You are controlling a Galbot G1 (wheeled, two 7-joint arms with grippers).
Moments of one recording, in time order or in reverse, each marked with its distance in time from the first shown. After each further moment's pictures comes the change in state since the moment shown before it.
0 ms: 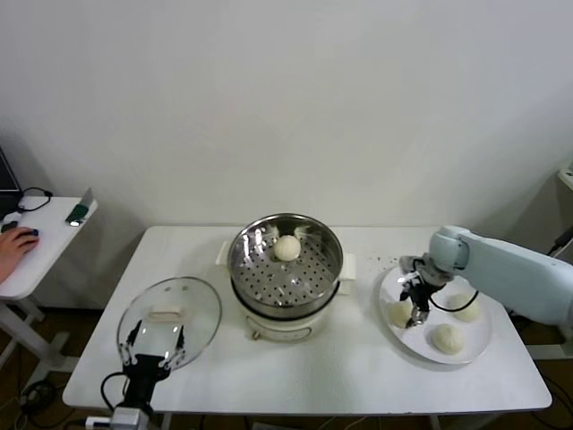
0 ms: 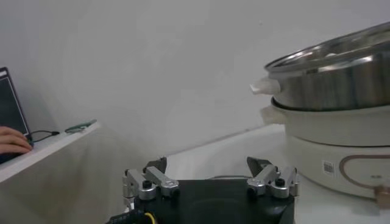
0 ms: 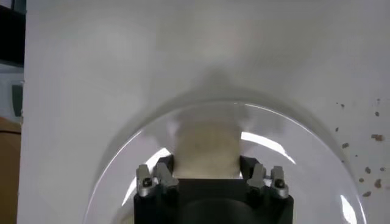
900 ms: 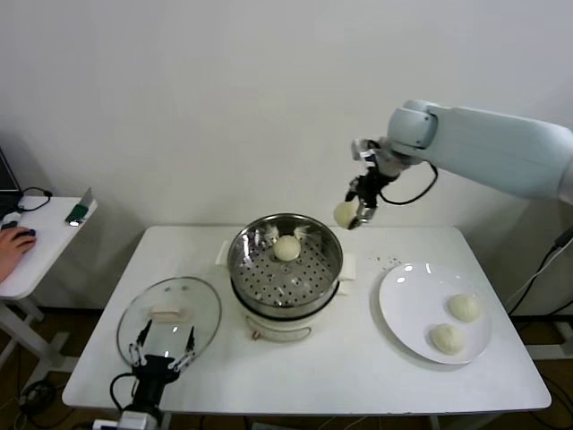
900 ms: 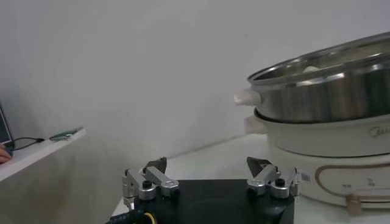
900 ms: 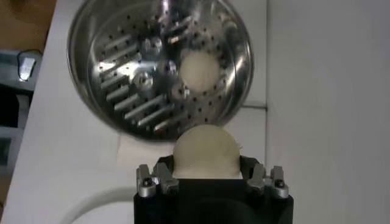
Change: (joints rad) left arm 0.028 0.000 0.040 -0.037 0.011 -0.006 0.005; right arm 0.560 0.373 -0.299 0.007 0.506 -0.061 0.027
